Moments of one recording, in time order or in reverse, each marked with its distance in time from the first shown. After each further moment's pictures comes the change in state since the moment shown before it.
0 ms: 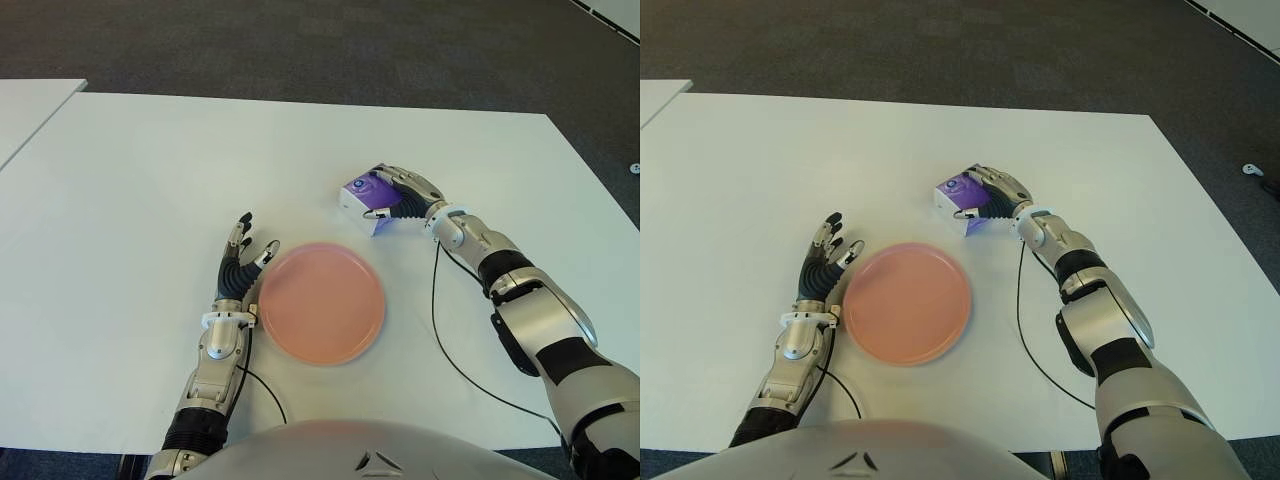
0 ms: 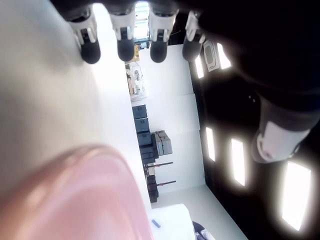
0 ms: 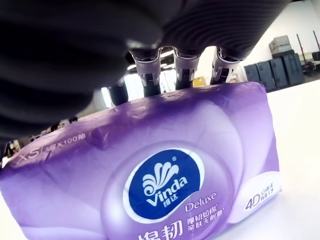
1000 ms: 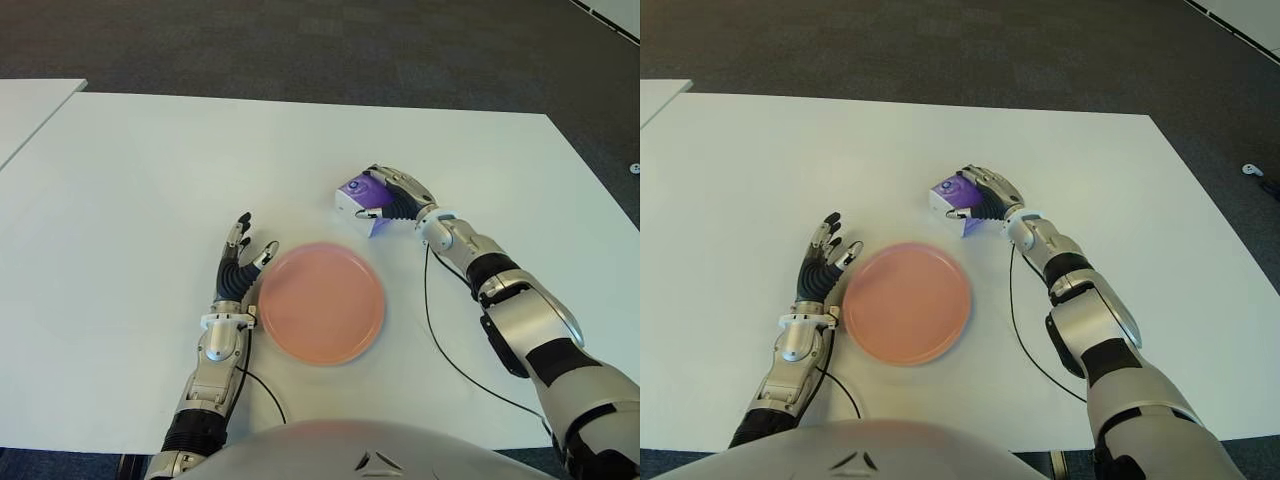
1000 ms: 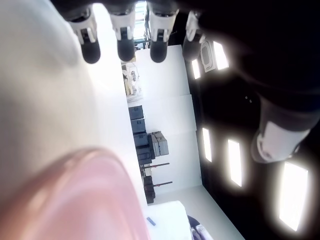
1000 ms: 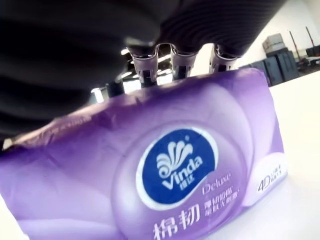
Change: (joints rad) left arm 0.006 0.001 0.004 0.006 0.000 -0.027 0.000; right arm 0.024 0.057 0.026 0.011 -0.014 0.043 -0.057
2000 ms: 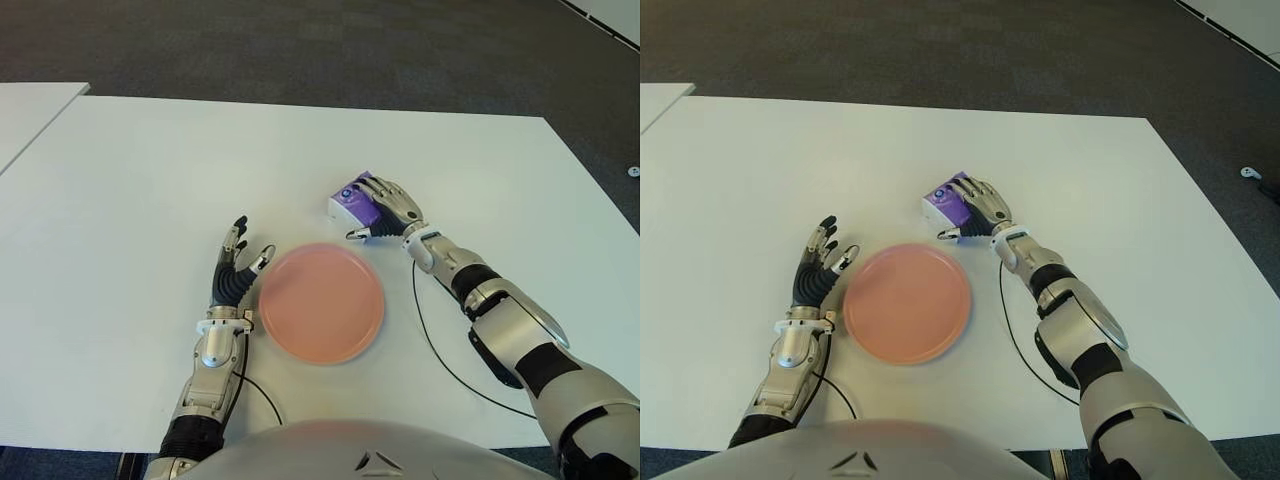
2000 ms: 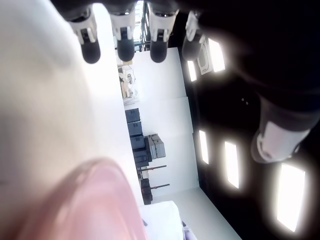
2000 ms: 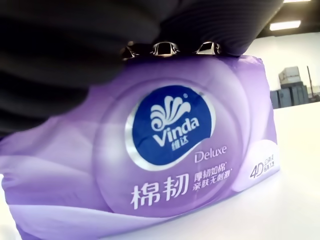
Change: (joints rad) left arm 0.031 0.007 0.007 -0.004 -0.004 -0.032 0.000; right arm 0.030 0.044 0.207 0.032 -0.097 0.096 -0.236
